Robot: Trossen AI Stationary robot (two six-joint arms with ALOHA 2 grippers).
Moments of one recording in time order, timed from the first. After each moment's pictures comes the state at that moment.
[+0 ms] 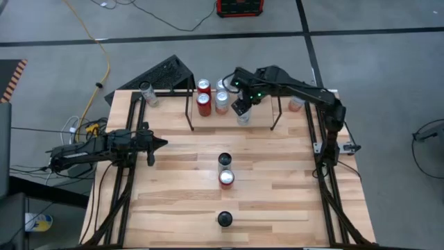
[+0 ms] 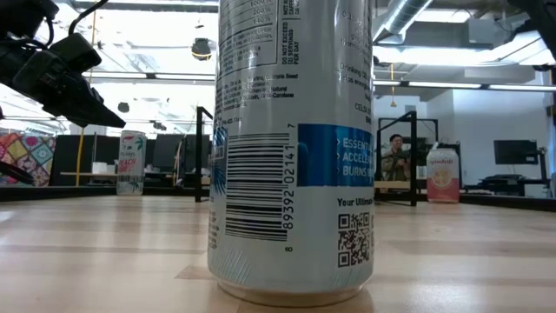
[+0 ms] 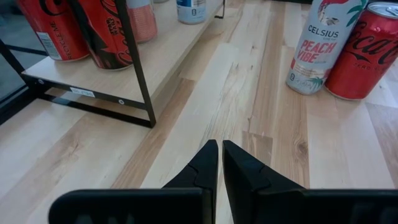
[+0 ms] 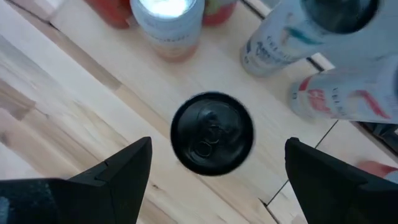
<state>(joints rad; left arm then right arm) 0.14 0.01 0.19 -0.51 -0.17 -0.08 -0.38 1.88 2.02 -1.36 0.19 0.46</state>
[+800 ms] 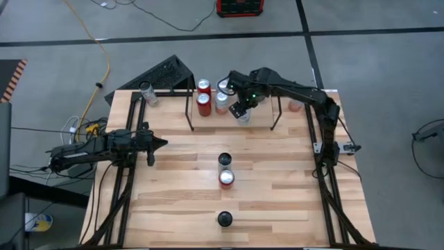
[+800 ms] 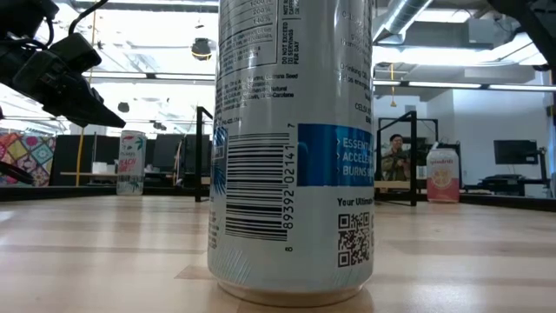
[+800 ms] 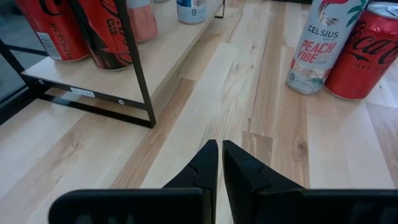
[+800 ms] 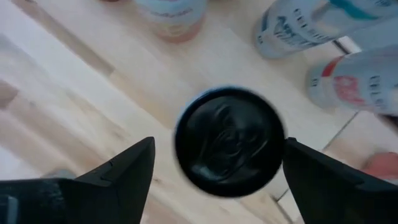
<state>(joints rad) 0.14 0.01 0.19 -0.51 -0.17 -0.08 -0.40 1.95 2.02 -1.39 0.14 0.47</state>
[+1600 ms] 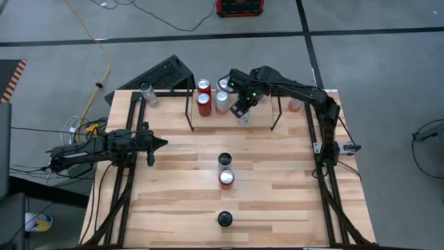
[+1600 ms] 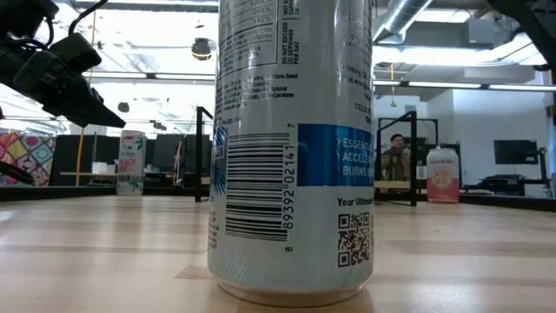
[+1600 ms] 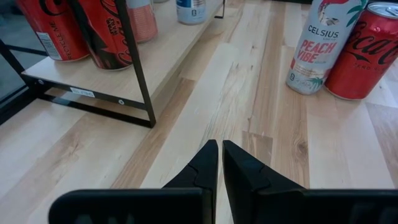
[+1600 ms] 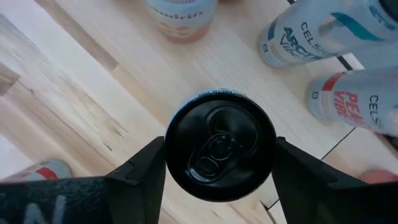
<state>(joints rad) 0.14 0.01 0.19 -0.51 -0.17 -0.08 -0.42 1.95 2.02 -1.37 0.13 0.36</state>
